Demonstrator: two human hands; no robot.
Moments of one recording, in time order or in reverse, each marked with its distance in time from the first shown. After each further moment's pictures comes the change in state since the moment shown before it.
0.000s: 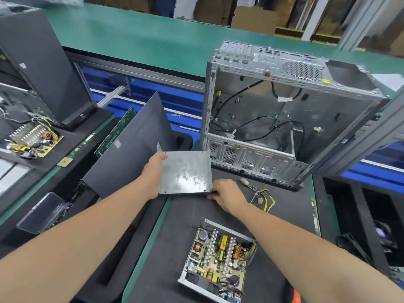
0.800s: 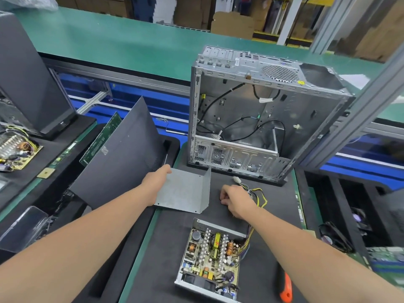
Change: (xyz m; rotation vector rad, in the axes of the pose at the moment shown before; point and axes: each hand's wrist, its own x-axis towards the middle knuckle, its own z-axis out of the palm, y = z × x) left_hand 0.017 -0.019 0.017 0.283 -0.051 -0.005; right_hand -0.047 0.033 -0.008 0.075 -0.044 0.346
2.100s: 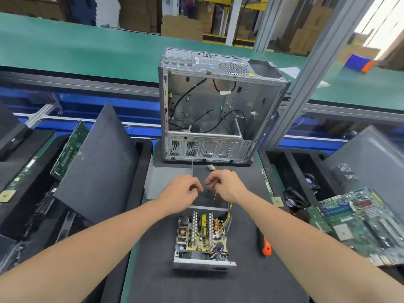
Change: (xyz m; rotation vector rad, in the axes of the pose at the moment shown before) left_hand -0.049 -0.036 0.064 0.893 -0.375 1.114; right_hand -0.084 -0.033 -0.045 0.284 0.158 0.133
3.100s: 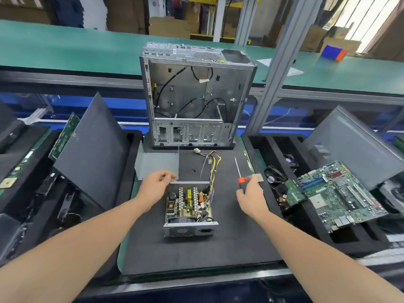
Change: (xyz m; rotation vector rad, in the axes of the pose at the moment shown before) left_hand -0.070 0.005 0.021 -0.392 0.177 -0.366; right_hand -0.139 0.091 0.021 0.239 0.391 0.412
